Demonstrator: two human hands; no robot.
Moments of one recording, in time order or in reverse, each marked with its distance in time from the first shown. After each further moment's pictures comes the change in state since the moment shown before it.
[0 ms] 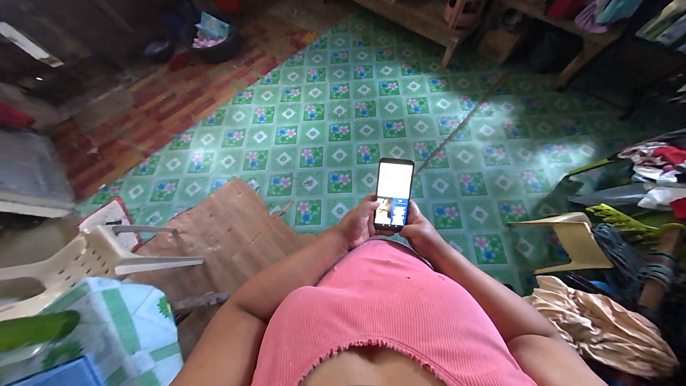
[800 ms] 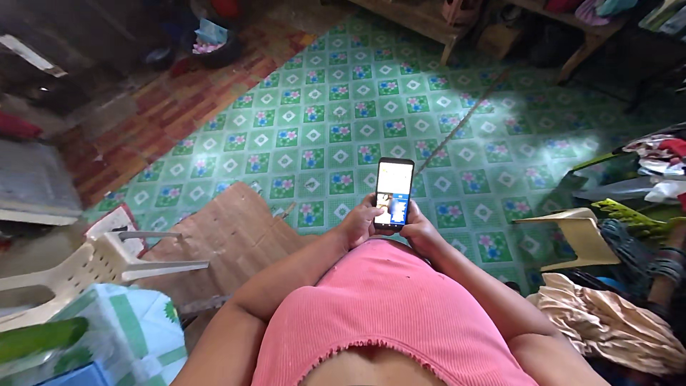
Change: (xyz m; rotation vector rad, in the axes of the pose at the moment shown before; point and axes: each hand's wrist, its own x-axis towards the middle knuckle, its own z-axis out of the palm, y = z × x) left_hand 0.000 0.008 0.003 0.038 0.103 -0.024; right_hand 0.004 0.000 0.006 0.077 -0.034 -0.016
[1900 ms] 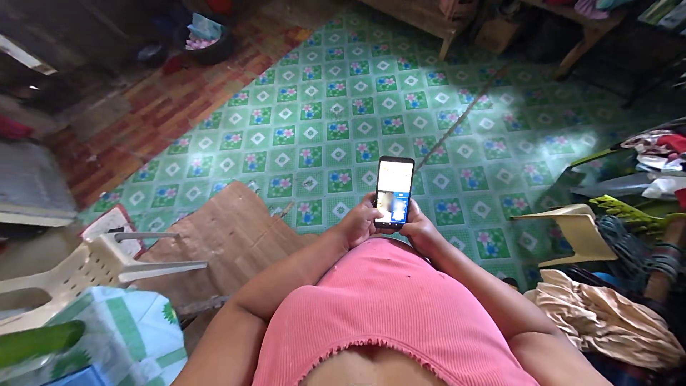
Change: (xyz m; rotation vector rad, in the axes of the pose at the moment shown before) left_hand 0.010 -0.001 -0.002 -0.018 -0.053 -0.002; right_hand 0.002 -0.004 -0.004 0.000 0.055 0.018
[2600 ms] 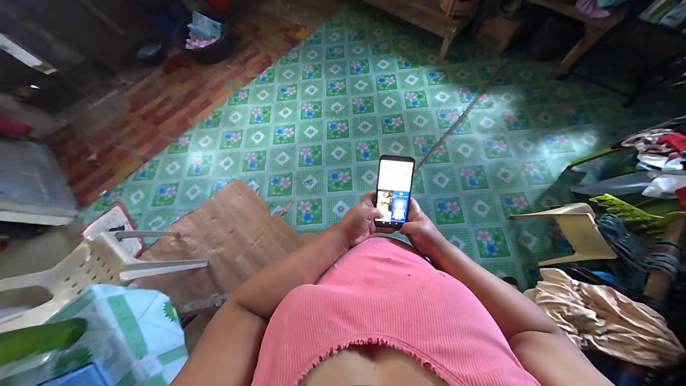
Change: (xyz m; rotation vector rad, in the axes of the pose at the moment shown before) left_hand -0.002 -0.002 0.001 0.006 -0.002 -0.005; right_hand -0.004 0.000 0.002 -0.016 0.011 0.002
